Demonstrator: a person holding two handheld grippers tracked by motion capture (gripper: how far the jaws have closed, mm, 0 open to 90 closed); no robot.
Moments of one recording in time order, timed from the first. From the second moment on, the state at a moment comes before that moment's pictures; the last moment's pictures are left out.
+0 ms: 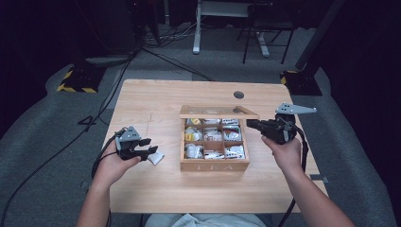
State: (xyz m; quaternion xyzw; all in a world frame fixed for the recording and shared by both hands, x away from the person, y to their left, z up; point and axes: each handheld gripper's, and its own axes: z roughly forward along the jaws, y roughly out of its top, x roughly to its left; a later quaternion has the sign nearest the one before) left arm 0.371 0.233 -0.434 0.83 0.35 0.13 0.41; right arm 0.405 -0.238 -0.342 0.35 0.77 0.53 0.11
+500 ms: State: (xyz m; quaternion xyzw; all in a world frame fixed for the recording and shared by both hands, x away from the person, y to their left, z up) left arm 0.339 0.212 -0.427 0.84 0.31 0.13 0.43; right arm 0.406 -0.239 -0.340 0.35 0.77 0.52 0.11
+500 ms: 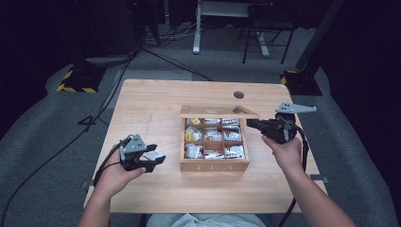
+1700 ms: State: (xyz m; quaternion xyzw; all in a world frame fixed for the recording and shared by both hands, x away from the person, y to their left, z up) left arm 0.309 0.187 -0.498 0.88 0.30 0.08 0.36; right arm 0.392 -0.253 -0.349 0.37 0.78 0.50 0.08
